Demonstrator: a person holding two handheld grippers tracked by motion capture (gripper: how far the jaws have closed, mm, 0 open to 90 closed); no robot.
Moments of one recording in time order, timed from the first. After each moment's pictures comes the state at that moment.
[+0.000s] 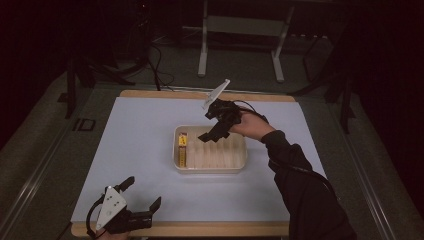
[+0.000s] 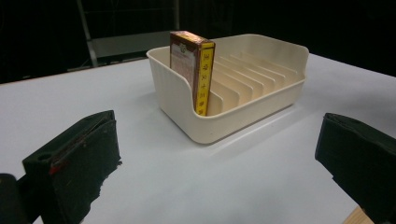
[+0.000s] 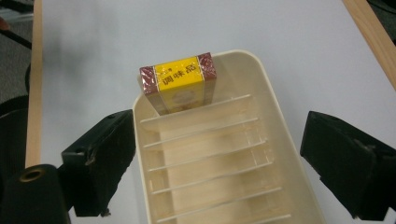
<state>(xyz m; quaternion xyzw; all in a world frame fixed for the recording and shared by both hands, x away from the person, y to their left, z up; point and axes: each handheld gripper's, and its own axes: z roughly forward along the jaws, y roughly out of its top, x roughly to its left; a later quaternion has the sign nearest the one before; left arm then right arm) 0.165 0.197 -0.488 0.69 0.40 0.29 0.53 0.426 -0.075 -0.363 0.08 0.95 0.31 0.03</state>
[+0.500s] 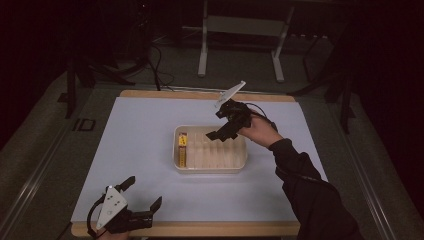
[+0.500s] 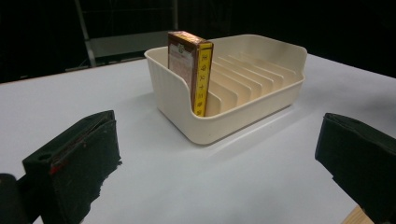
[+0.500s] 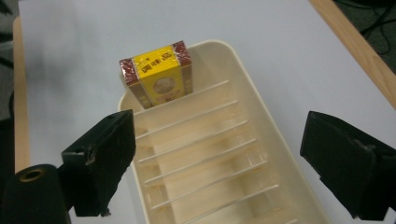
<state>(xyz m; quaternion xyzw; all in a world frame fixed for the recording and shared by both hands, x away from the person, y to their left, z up) 0.165 0.196 -0.488 0.69 0.40 0.29 0.53 0.421 -0.106 -0.364 0.14 0.93 0.34 0.05</state>
